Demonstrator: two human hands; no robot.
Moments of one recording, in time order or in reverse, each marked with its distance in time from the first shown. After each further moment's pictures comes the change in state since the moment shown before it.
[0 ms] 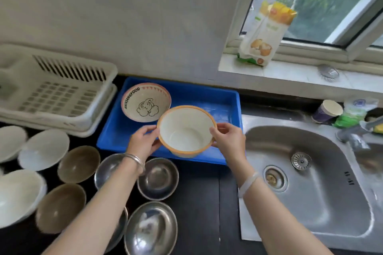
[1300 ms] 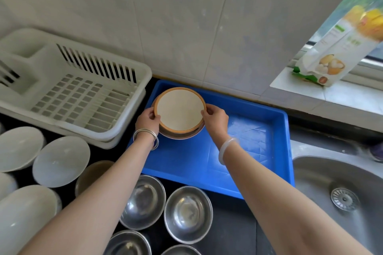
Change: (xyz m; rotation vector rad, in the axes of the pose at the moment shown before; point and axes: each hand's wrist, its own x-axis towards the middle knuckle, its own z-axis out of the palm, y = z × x) left_hand 0.184 0.007 -0.062 0.289 0.239 0.091; right_hand 0.117 -0.025 0.189 -0.213 -0.164 -0.086
